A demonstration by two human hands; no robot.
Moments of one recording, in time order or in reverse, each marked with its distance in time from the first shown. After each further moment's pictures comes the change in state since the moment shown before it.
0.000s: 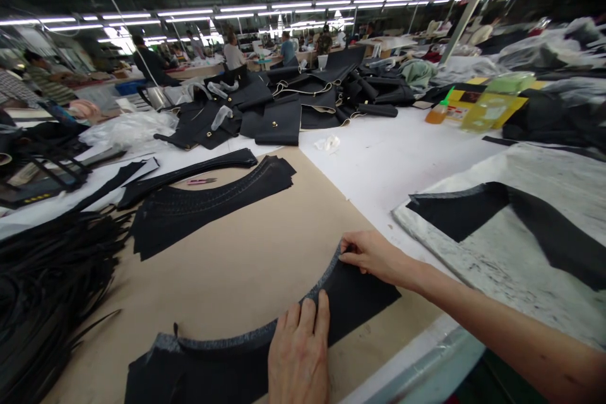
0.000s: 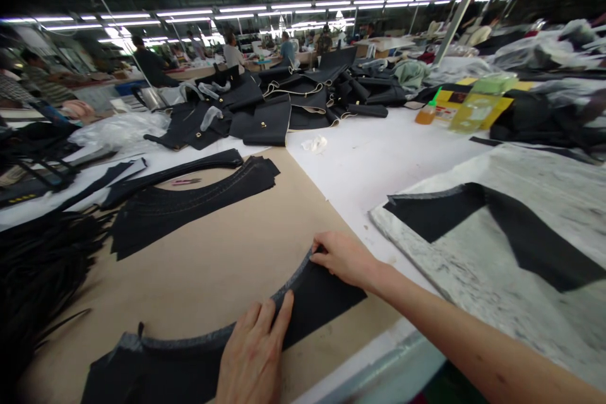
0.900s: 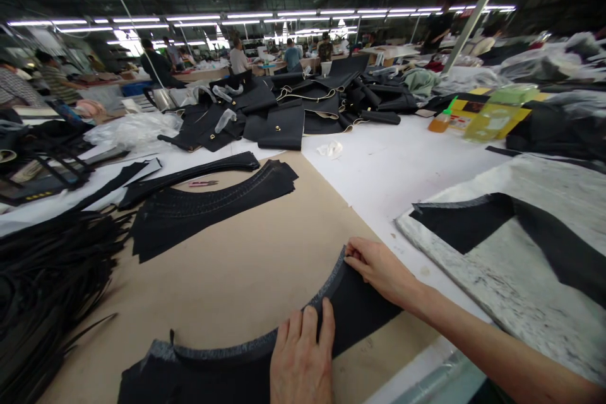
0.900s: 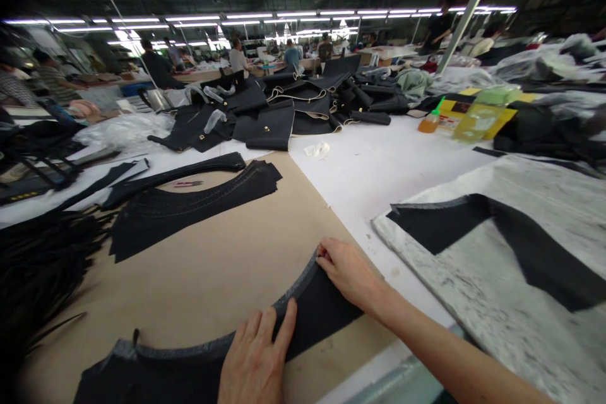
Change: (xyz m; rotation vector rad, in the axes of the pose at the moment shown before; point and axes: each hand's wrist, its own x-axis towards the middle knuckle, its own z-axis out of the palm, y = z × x) left_hand 0.003 0.002 0.008 0.018 0.077 -0.008; right_hand -0.007 -0.002 0.010 -0.015 0.223 -0.011
